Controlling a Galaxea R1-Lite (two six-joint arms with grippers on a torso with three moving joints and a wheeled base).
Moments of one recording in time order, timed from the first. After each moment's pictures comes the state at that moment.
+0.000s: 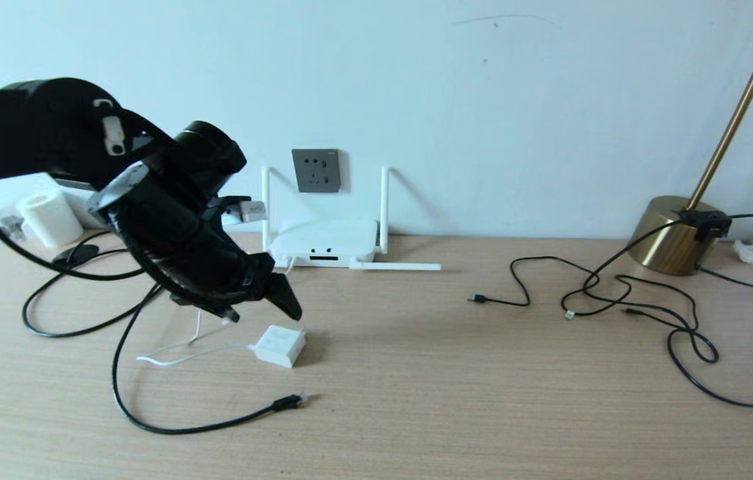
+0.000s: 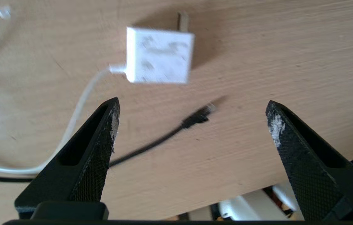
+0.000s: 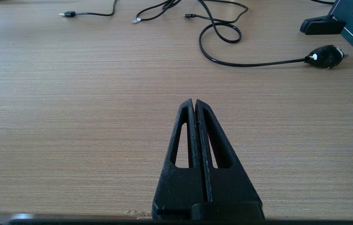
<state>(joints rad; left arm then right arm) -0.35 1.90 -1.81 1.03 -0.16 -0.23 0.00 0.00 -0.03 0.05 -0.04 0.04</state>
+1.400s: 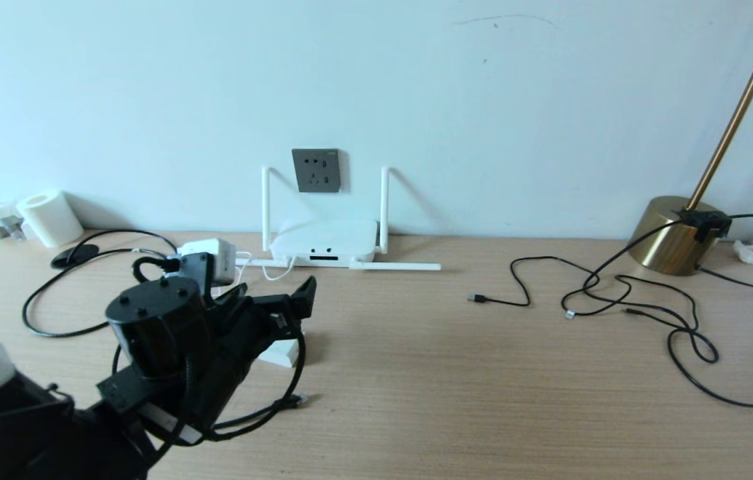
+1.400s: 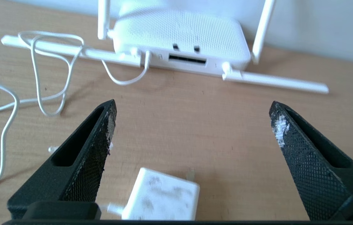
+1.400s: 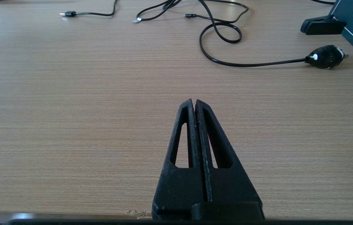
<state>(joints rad) -0.56 1.82 -0.47 -1.36 0.47 -0.13 0.00 0.00 -0.03 0.05 -0.04 0.04</state>
